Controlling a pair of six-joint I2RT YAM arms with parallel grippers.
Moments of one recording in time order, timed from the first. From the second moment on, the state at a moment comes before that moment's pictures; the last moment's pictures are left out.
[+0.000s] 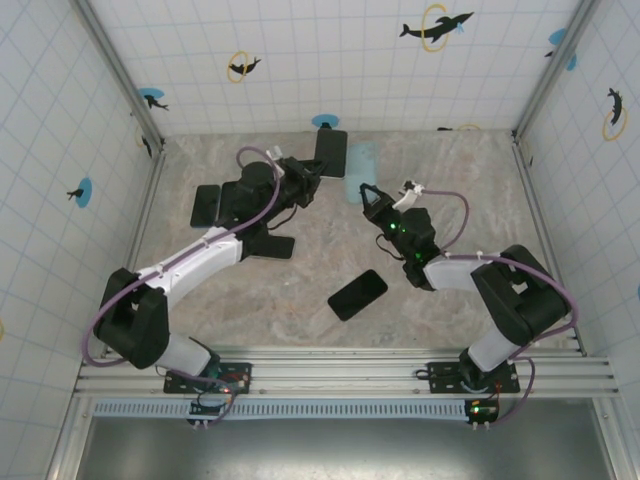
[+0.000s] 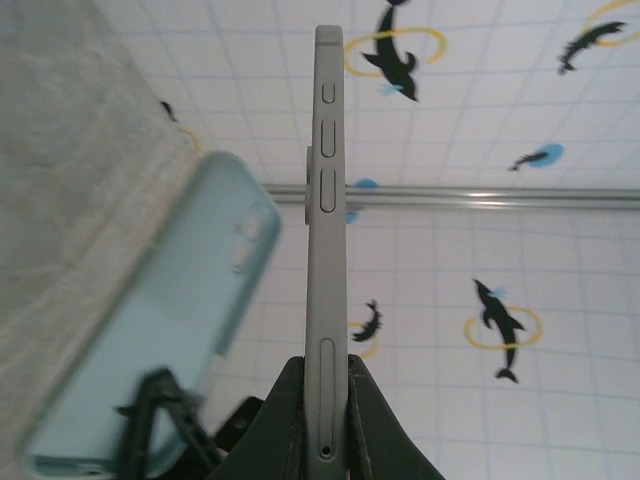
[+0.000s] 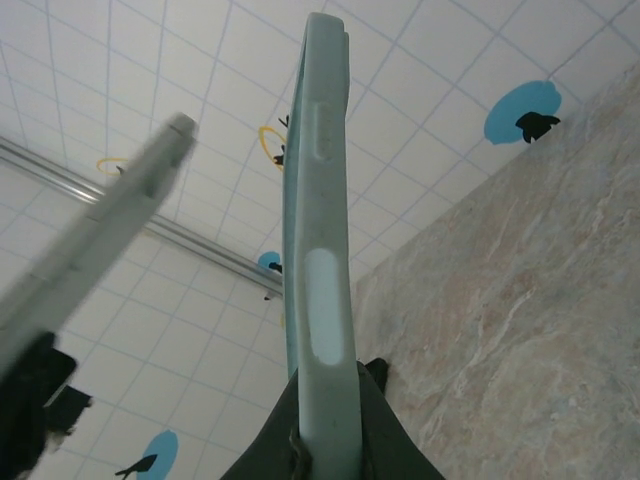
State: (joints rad) left arm -0.56 1.46 0.98 0.37 0.25 -1.51; right arm 0.60 1.61 0.60 1.03 0.05 1.04
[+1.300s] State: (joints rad) left arm -0.09 1.92 0.85 0.54 0.57 -1.23; right arm 0.69 1.86 0.82 0.90 -0.04 1.14
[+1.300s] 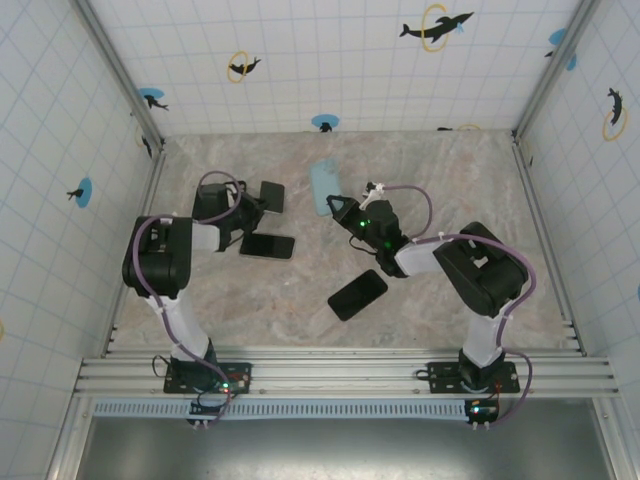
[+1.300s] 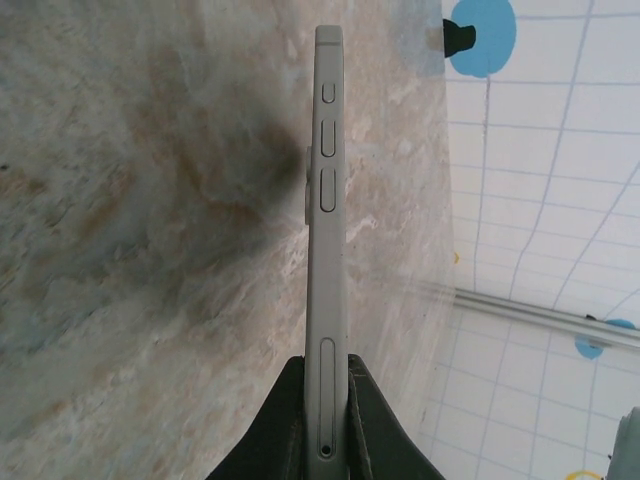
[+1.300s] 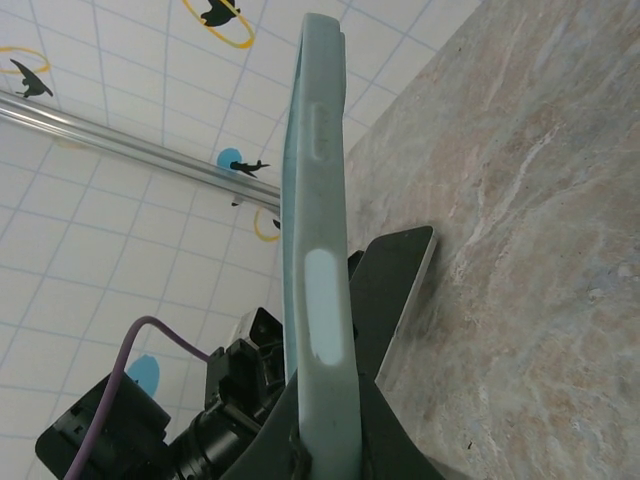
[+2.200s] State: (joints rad) left arm -0.08 1.99 0.89 0.45 0.58 -1.20; right arm 0.69 1.87 0.82 0.91 -0.05 1.17
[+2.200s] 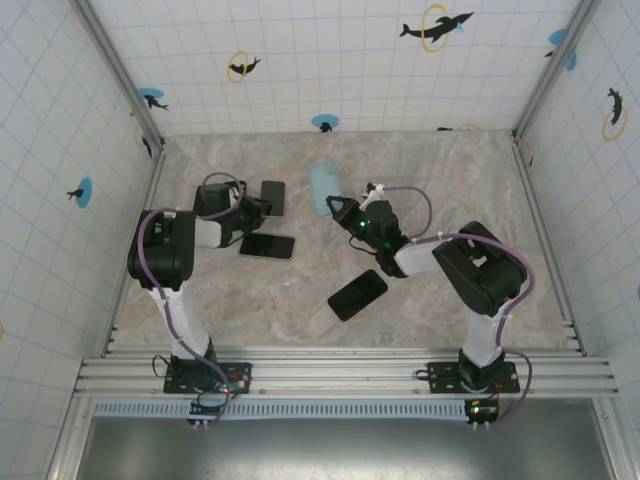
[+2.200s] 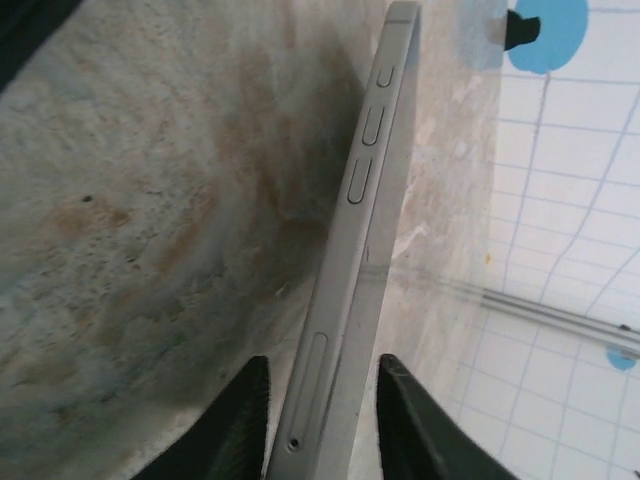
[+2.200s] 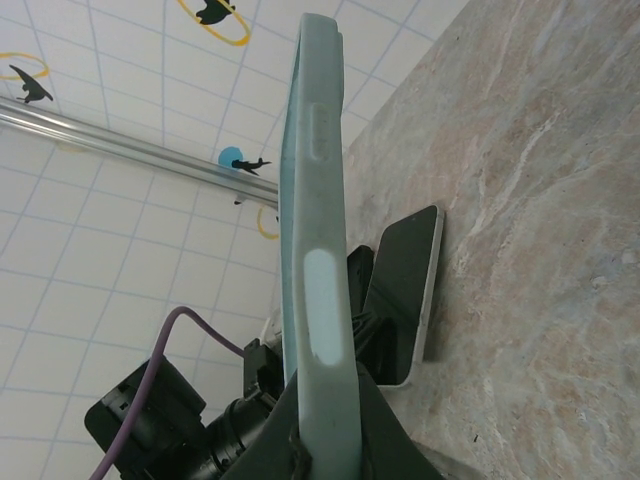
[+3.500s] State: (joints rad) left arm -0.08 1.69 1.00 -0.06 0.43 -0.86; right arm 0.70 1.97 0.93 0.77 -0.01 1.14
